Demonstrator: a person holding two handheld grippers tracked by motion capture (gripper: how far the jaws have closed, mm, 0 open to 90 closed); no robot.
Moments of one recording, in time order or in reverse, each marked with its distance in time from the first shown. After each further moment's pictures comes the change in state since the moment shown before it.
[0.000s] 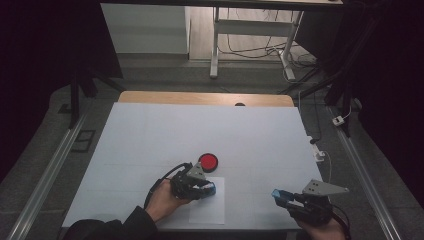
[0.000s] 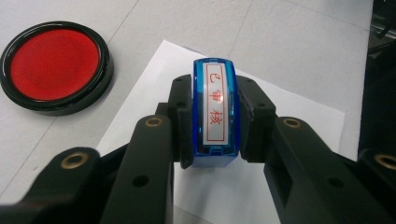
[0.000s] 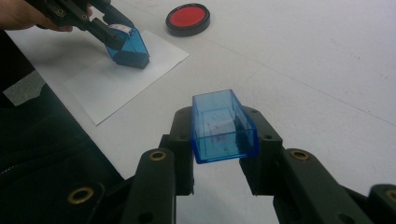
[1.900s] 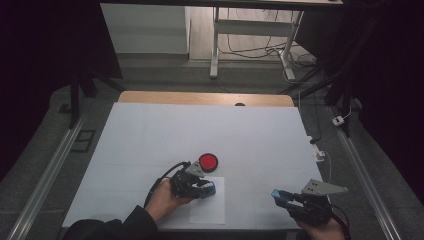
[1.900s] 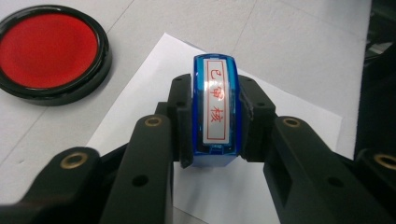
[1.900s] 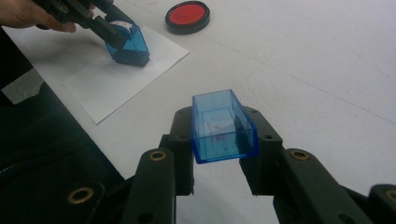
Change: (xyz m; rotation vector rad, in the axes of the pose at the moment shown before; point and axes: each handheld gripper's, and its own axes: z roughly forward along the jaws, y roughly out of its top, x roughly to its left) left arm 0.009 -0.004 0.004 -0.016 -0.050 -0.084; right arm 0.000 0.000 0.001 0.012 -0.004 -0.001
